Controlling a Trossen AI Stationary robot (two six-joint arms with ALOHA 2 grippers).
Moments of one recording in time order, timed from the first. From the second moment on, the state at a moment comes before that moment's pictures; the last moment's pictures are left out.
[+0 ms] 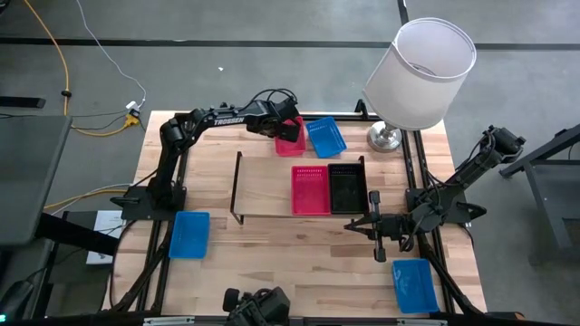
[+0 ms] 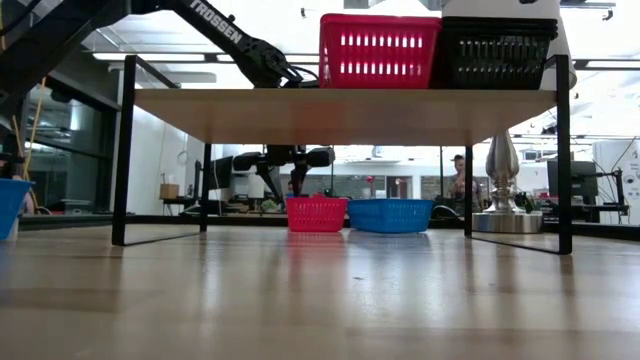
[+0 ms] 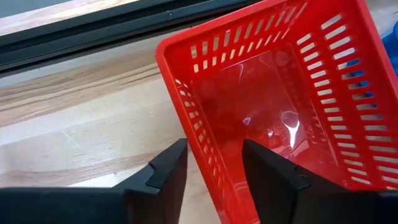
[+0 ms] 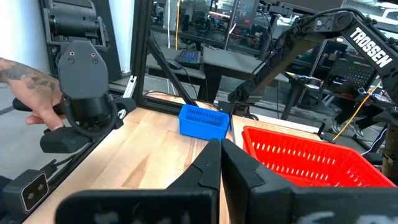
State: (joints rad) left arm 0.65 2.09 1.61 -0.77 -0.25 -0.73; right arm 0.70 1.02 0.49 0.49 0.63 -0.18
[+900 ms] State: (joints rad) left arm 0.63 2.09 1.61 -0.73 -0.25 -0.71; right arm 0.70 1.02 0.49 0.49 0.63 -0.18
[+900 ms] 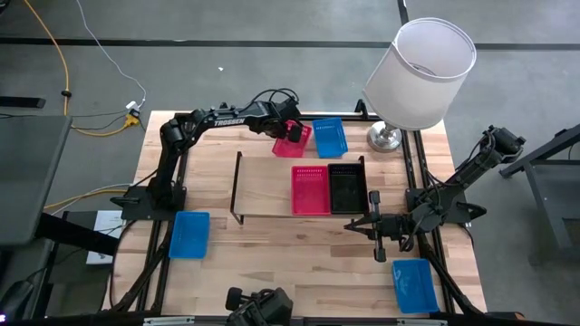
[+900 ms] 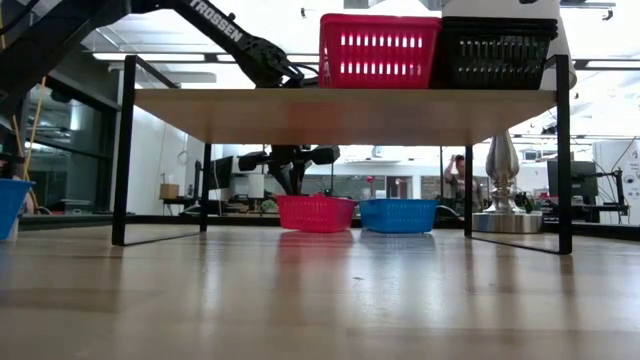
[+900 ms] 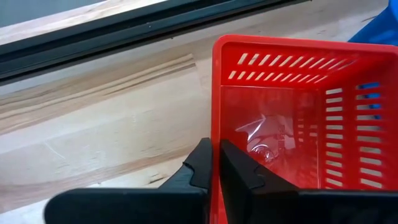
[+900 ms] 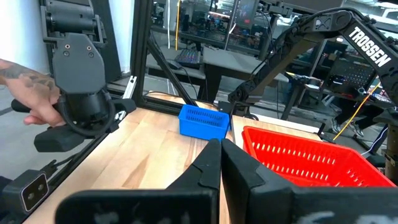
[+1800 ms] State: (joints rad) left arm 0.63 2.07 1.61 -0.71 -0.23 -0.67; right arm 0.70 1.02 0.49 0.49 0.63 -0.18
